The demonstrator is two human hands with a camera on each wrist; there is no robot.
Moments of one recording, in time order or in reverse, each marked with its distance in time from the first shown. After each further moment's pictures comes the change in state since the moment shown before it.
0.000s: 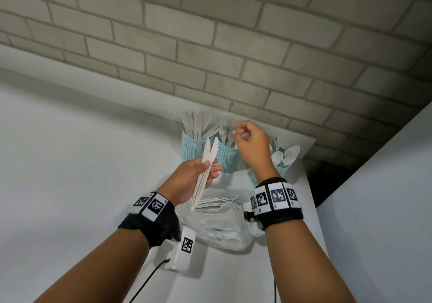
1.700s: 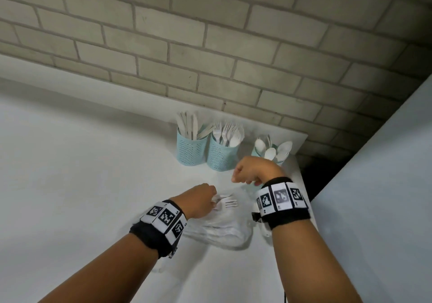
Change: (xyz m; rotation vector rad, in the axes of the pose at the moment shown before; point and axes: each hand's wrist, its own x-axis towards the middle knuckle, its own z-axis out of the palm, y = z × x) left_hand 0.003 -0.038 0.008 1.636 -0.235 0.055; right_hand -0.021 0.000 -0.033 -0.692 -0.876 0.377
